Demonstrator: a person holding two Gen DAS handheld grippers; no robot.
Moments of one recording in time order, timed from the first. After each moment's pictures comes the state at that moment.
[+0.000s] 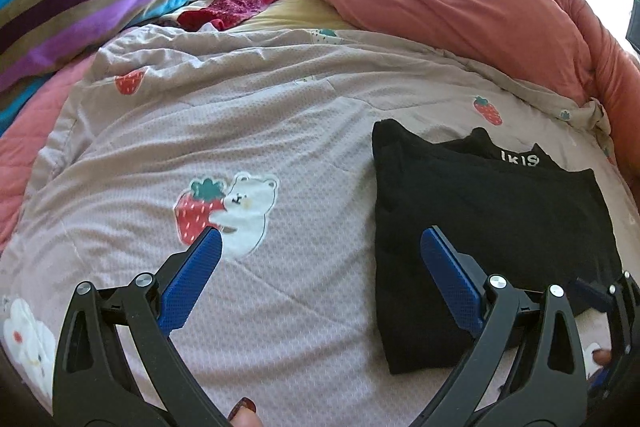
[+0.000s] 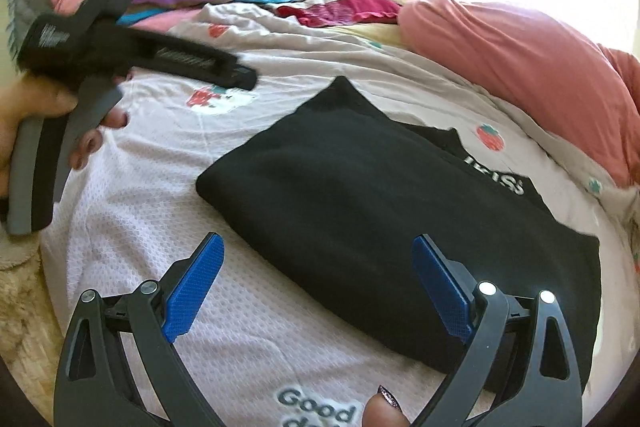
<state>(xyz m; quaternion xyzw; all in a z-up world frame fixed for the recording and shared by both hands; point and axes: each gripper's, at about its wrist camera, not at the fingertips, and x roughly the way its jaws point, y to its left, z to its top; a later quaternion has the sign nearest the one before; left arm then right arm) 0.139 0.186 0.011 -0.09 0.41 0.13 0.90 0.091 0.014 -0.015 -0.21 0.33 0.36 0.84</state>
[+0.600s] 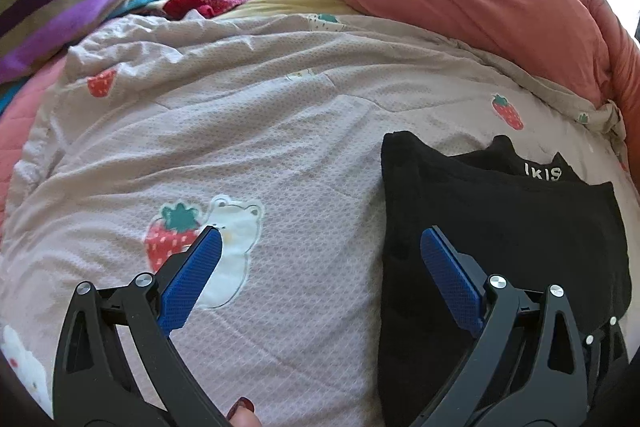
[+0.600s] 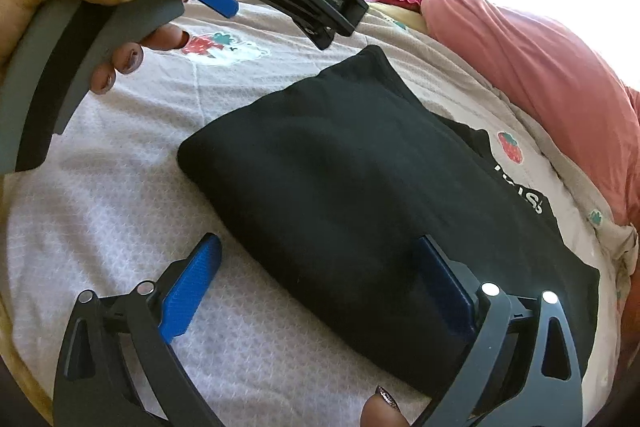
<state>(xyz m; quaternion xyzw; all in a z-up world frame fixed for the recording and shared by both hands) 0.190 0.198 -0.011 -0.10 0.44 0.13 0.89 0.102 0.058 -0.056 -0.29 0.34 0.34 0.83</state>
